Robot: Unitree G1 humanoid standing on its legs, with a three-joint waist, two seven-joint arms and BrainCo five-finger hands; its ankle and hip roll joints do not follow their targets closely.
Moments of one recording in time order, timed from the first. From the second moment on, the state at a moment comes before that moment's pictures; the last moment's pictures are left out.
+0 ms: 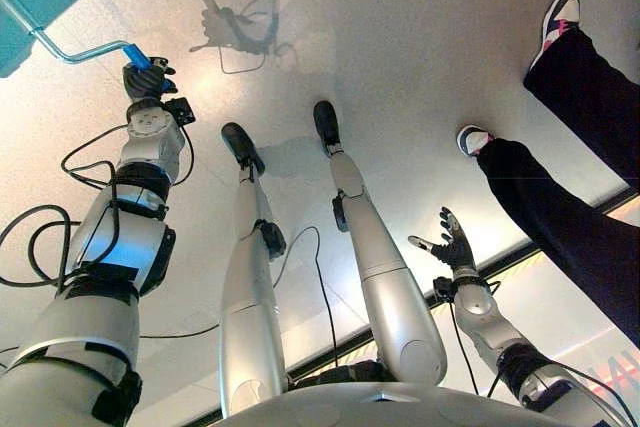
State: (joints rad) left arm -1.04 0.59 -0.35 1.19 -0.72 -0.18 0.35; right arm -0.12 -0.39 0.47 0.75 0.34 -0.37 -0.40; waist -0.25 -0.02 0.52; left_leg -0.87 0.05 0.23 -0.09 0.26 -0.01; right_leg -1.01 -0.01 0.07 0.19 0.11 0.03
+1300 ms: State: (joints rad) left arm -1.05 0.54 -0.39 1.16 -0.69 -0.19 0.32; right arm -0.12 -0.40 0.49 0.79 0.34 -0.37 -0.40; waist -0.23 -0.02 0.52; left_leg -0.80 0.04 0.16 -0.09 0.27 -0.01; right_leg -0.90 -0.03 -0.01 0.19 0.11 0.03
